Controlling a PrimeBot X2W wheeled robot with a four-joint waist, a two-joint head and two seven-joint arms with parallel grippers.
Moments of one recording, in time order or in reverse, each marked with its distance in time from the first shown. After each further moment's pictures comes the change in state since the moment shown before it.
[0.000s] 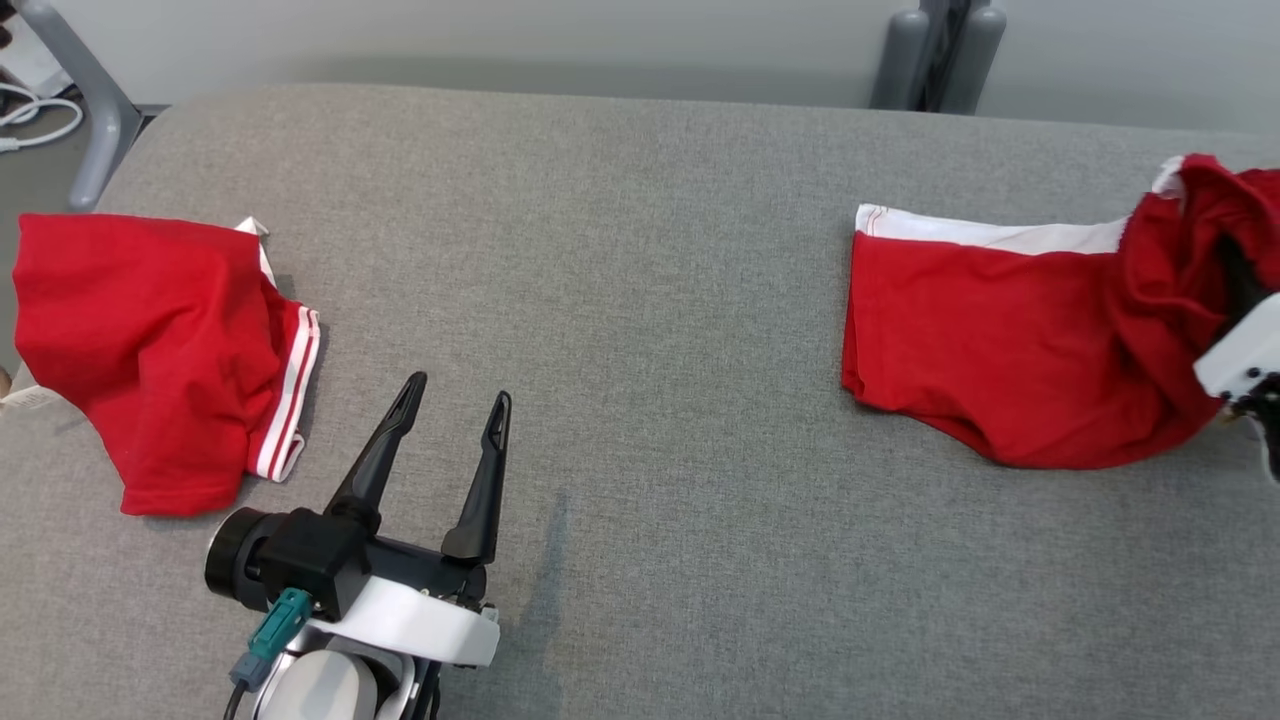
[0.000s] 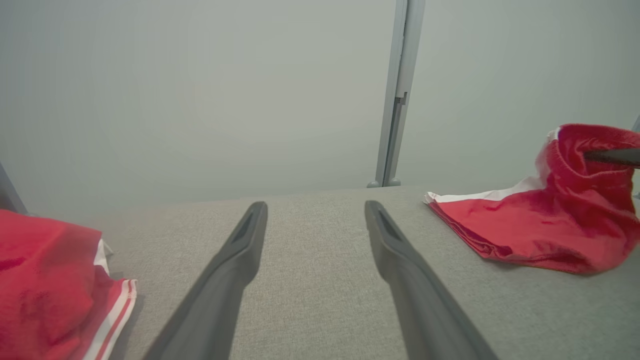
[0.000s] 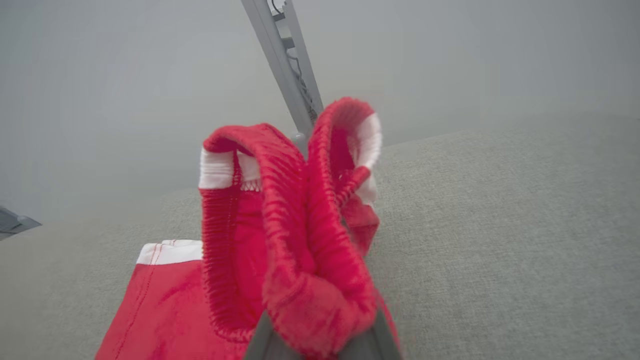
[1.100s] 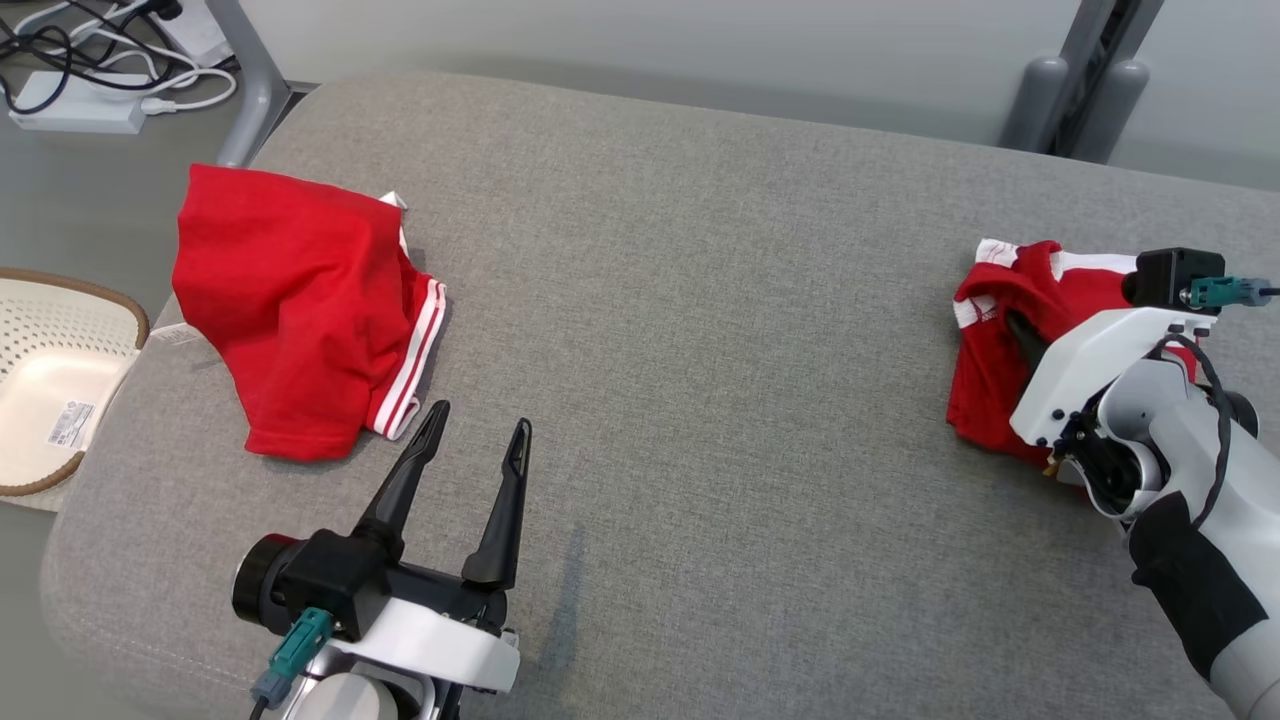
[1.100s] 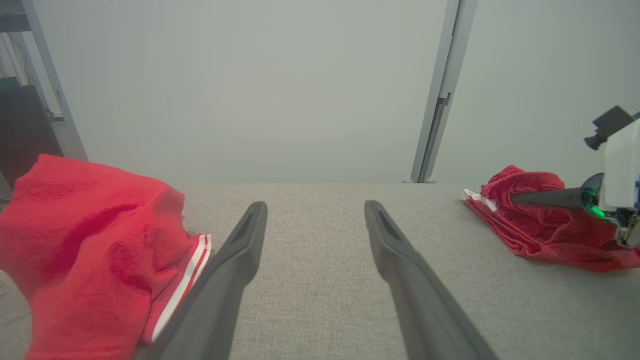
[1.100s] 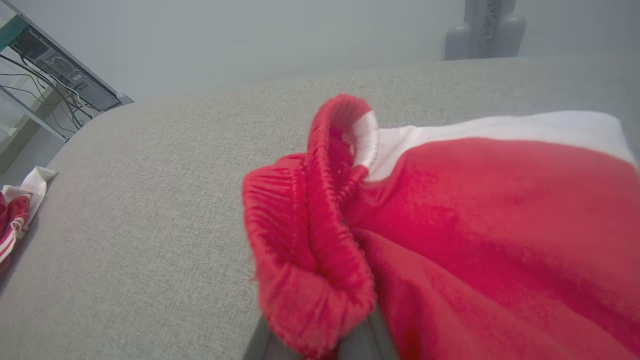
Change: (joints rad) left arm 0.030 0.000 -0.047 0.007 -0.046 0.025 0.000; right arm -0.055 0.198 0.182 0.127 0.006 0.000 0.095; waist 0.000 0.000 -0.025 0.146
